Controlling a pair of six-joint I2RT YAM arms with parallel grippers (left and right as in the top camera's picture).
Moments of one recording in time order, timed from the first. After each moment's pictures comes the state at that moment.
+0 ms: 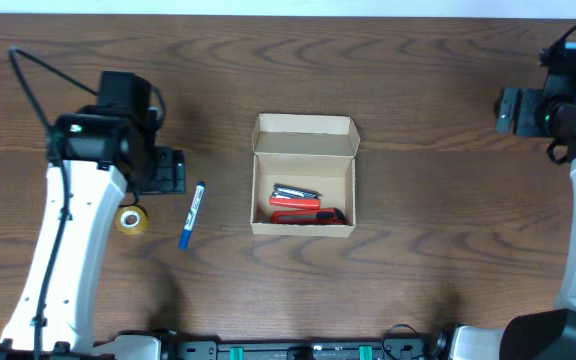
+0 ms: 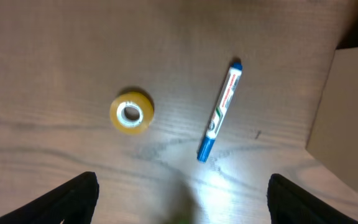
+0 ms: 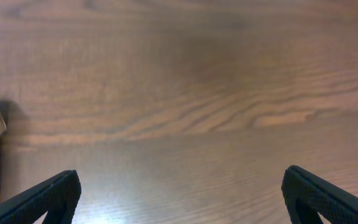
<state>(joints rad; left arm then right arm) -0.12 1.44 1.36 -1.28 -0.11 -0.13 -0.31 1.52 1.49 -0.91 -0.06 -0.19</state>
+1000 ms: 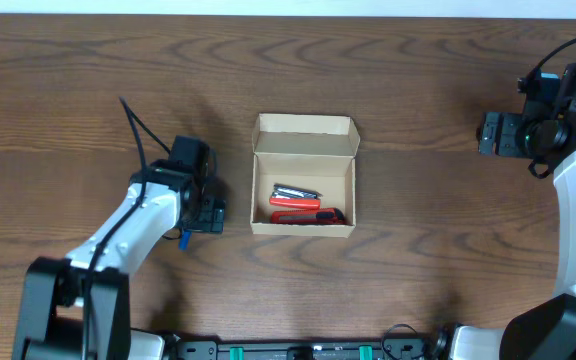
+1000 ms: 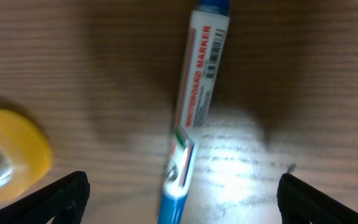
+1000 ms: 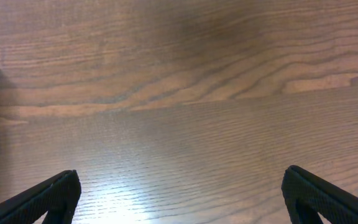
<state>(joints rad) -0.23 1.58 0.84 -0.74 -0.09 -0.14 -0.31 1.52 1.35 -0.87 -0.07 -0.16</state>
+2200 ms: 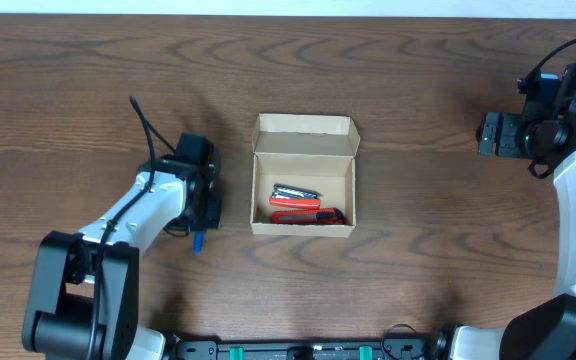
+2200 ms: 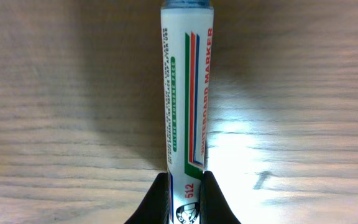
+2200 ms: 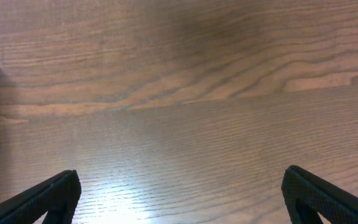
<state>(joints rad) -0.23 1.66 0.90 -0.78 0.01 -0.15 -0.31 1.52 1.35 -0.87 -0.07 -0.16</state>
